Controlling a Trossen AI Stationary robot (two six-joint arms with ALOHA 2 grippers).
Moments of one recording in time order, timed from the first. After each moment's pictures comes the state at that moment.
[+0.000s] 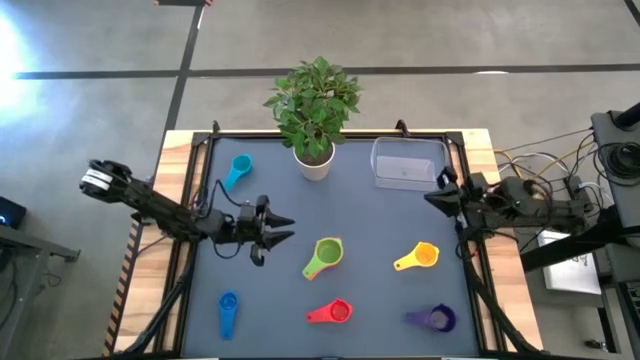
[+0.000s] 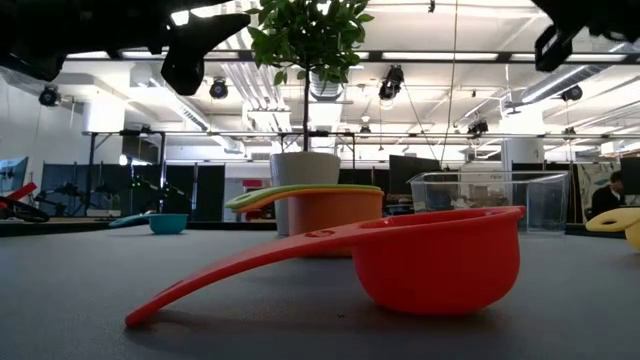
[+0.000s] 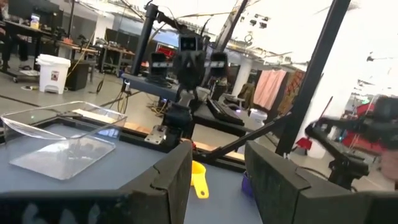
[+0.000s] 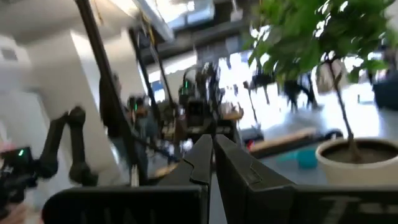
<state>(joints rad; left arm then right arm) -0.31 1.25 0.32 1.10 -0.35 -0.25 0.00 0.14 0.29 0.05 -0.03 0.30</state>
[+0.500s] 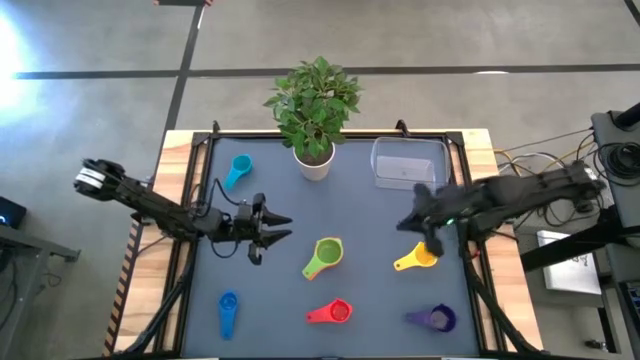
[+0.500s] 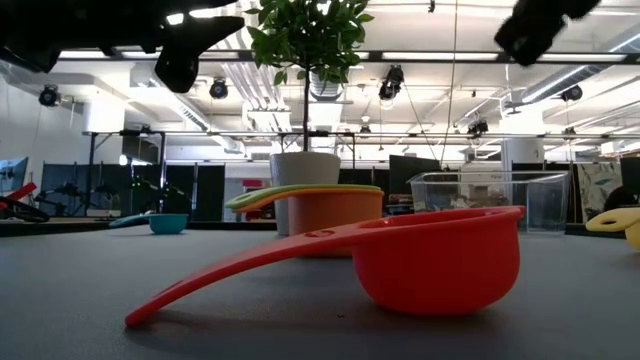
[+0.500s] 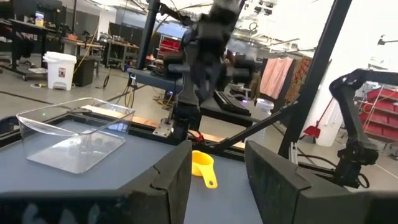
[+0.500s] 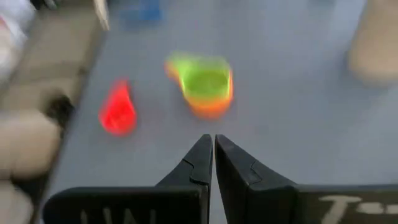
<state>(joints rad) -0.31 1.16 0.32 0.96 -0.36 -0.22 0.23 0.89 0.82 -0.61 0.03 0.29</state>
